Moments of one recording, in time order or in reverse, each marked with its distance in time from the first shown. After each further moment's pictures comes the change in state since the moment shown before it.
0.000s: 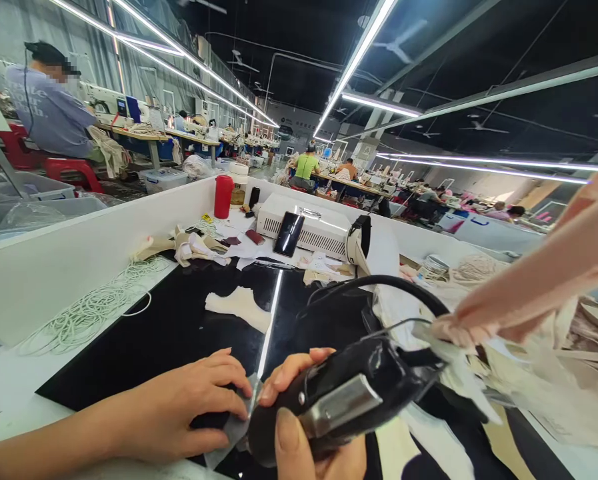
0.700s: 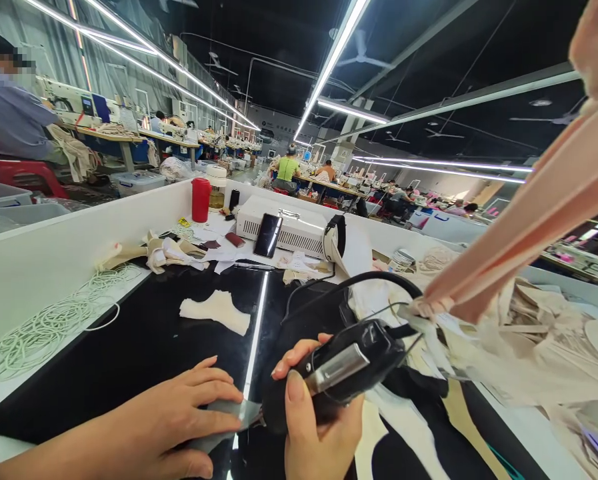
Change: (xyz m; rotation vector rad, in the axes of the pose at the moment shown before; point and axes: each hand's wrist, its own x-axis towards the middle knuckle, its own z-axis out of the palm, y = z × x) left_hand 0.007 0.006 0.004 0.190 -0.144 0.003; right_hand 0.028 0.014 -0.041 -0.125 0.082 -0.158
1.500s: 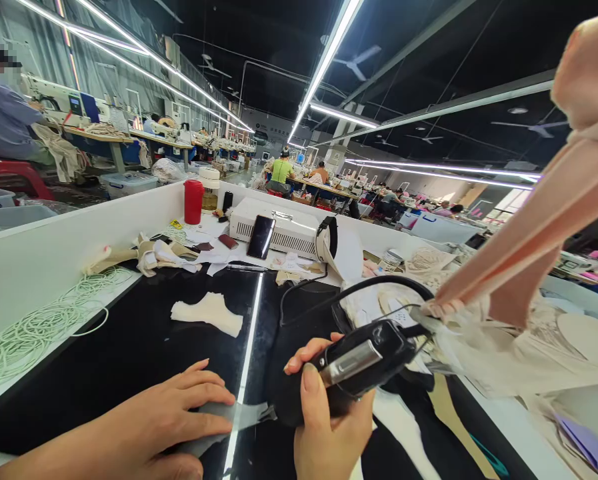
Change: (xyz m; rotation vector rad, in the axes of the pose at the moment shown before) left_hand -0.002 -0.006 0.002 -0.117 0.055 0.001; right_hand 0.012 -0.001 -0.017 -0.028 0.094 -0.008
